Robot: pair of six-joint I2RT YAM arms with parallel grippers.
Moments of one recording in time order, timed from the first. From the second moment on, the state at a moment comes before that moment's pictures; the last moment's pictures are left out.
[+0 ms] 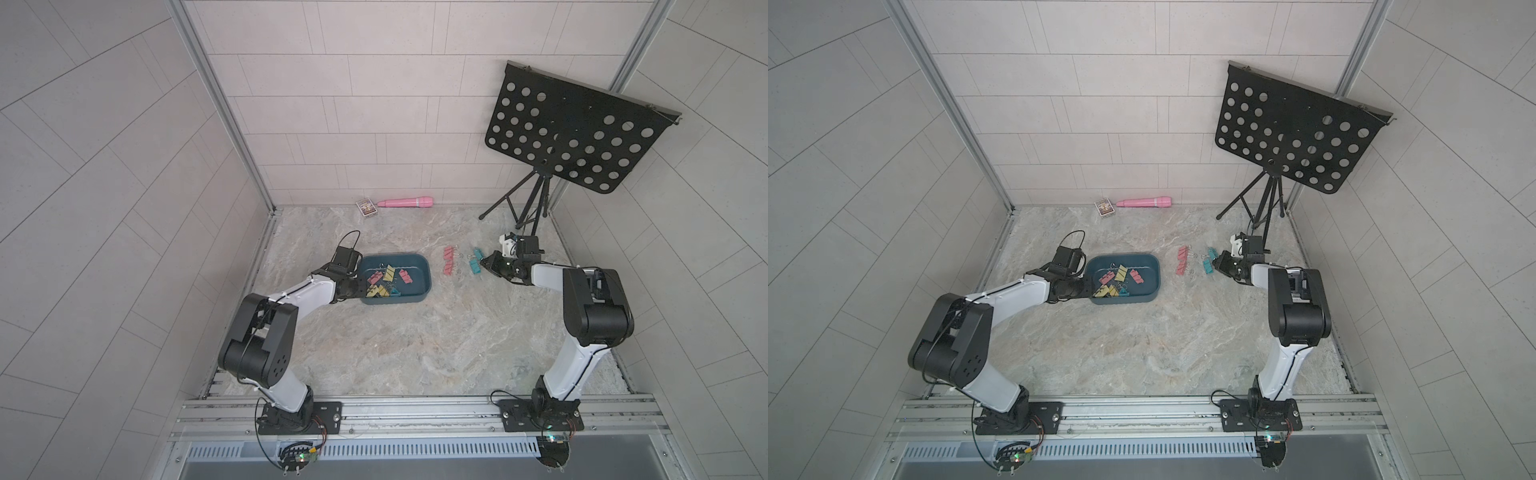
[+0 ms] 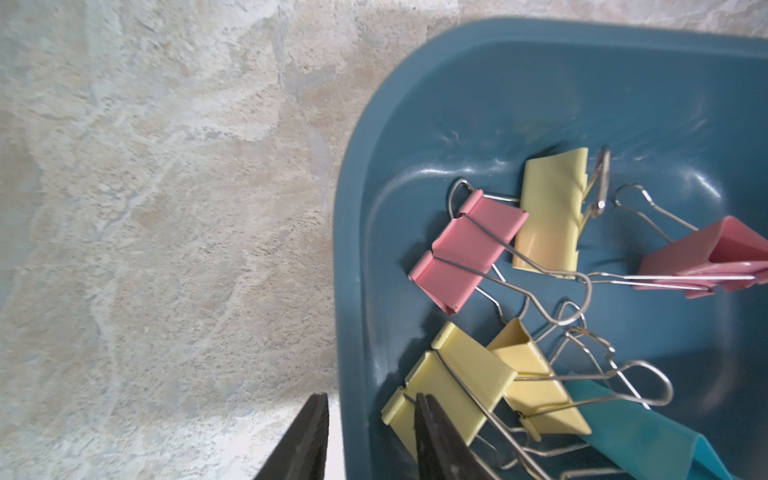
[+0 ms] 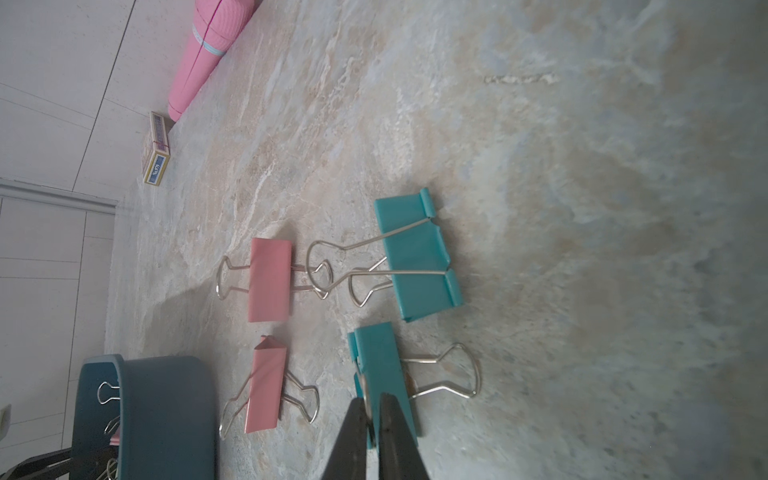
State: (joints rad) left arm -0.30 1.61 0.88 -0.32 0.04 -0.34; right arm -0.09 1.84 0.96 0.06 -0.50 0.48
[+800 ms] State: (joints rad) left arm -0.29 1.61 0.88 -0.32 0.04 -0.34; right arm -0.09 1.65 0.97 -0.09 -0.48 0.43
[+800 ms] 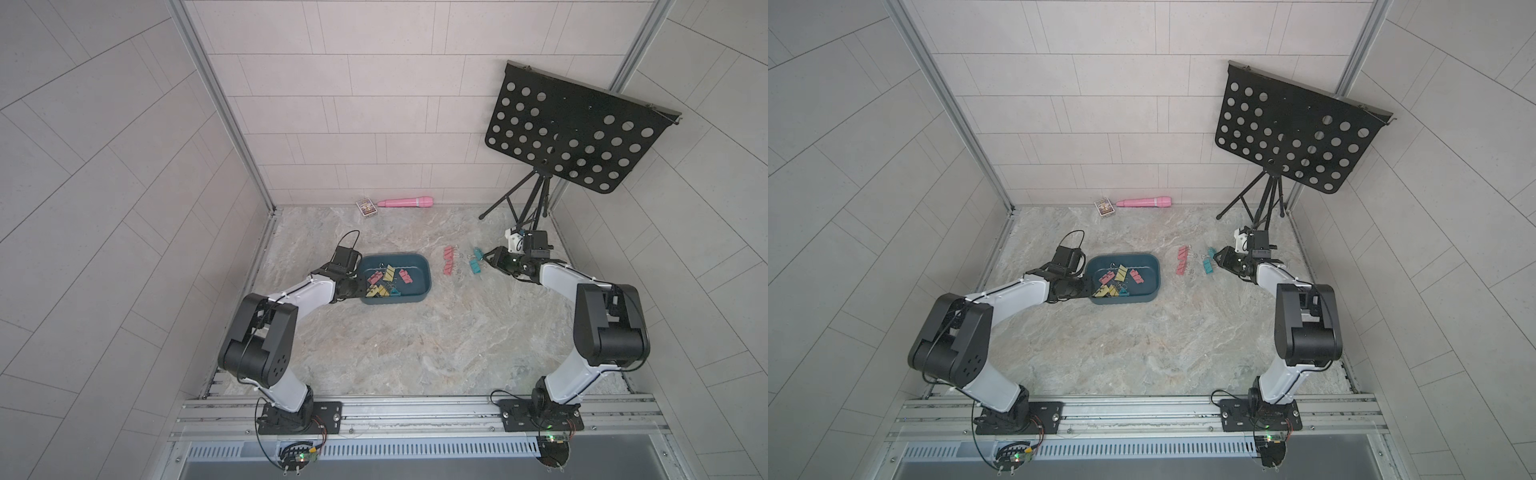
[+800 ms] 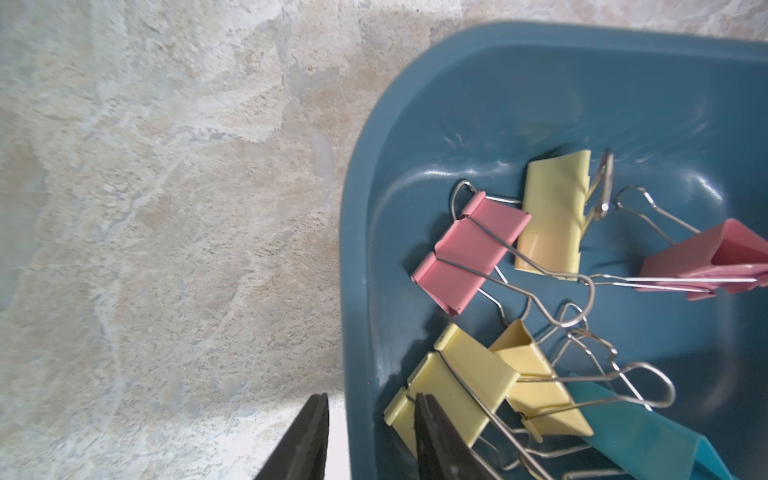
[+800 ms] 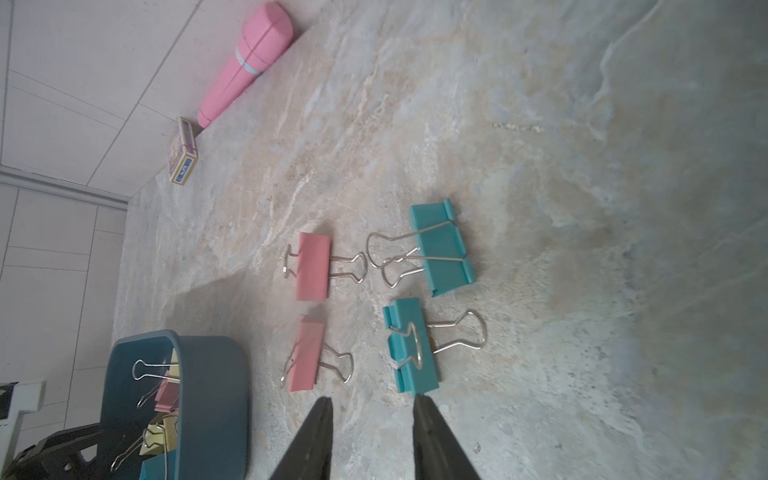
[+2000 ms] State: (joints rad) left arm -0.29 1.61 0.88 -0.32 0.05 -0.34; right arm 0.58 2.00 1.54 -0.47 -0.46 0.12
